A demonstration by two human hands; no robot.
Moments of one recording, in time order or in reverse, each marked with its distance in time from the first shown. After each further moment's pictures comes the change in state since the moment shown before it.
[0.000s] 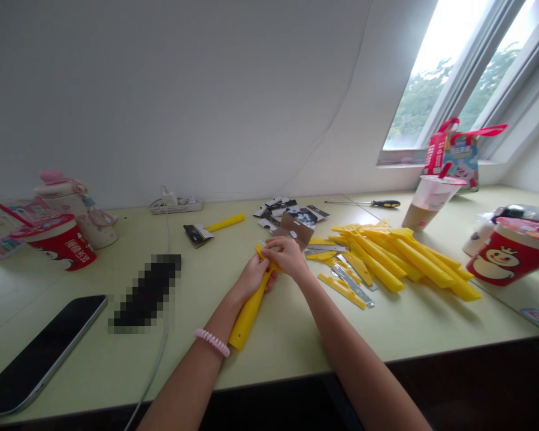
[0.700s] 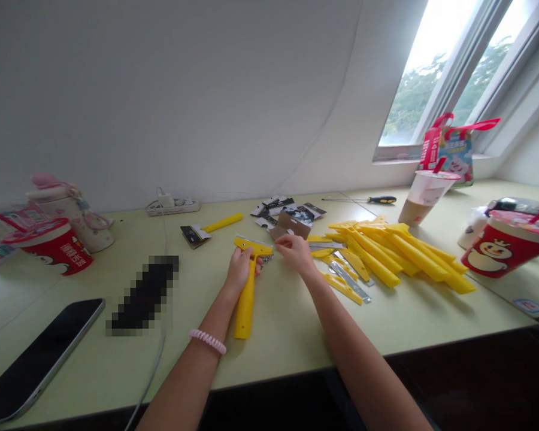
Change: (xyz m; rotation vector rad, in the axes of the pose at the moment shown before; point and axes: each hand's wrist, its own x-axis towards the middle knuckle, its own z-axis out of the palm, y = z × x) left_hand 0.008 0.006 -0.013 -0.093 0.347 0.065; right_hand 0.002 0.015 -0.016 -0.142 0.117 0.130
